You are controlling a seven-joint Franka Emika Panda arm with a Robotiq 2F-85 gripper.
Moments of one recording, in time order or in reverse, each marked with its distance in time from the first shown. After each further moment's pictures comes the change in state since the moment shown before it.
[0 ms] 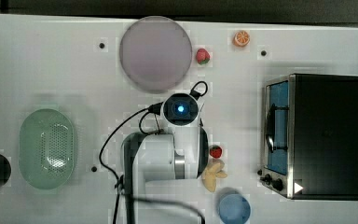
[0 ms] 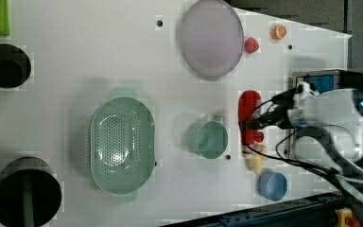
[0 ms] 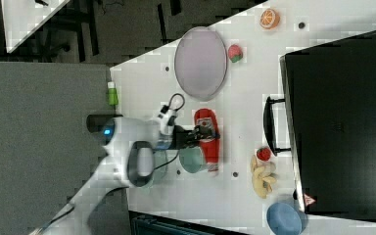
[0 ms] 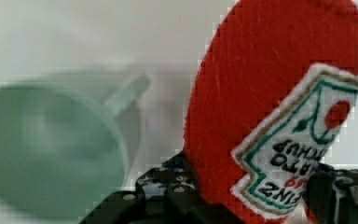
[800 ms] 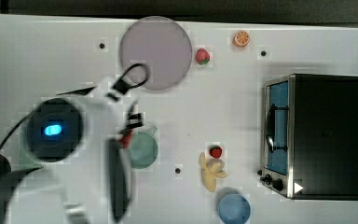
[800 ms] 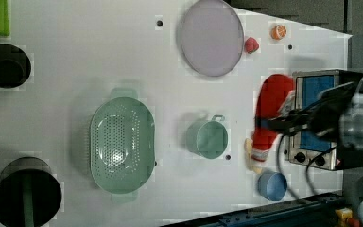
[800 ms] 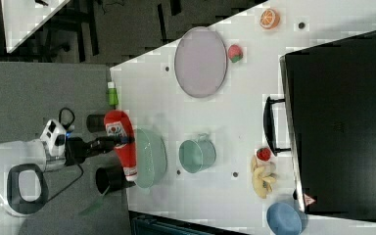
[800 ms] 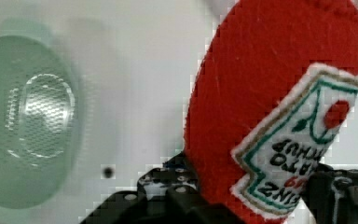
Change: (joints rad) arm 0.026 -0.325 0.271 0.207 0.105 -0.341 0.324
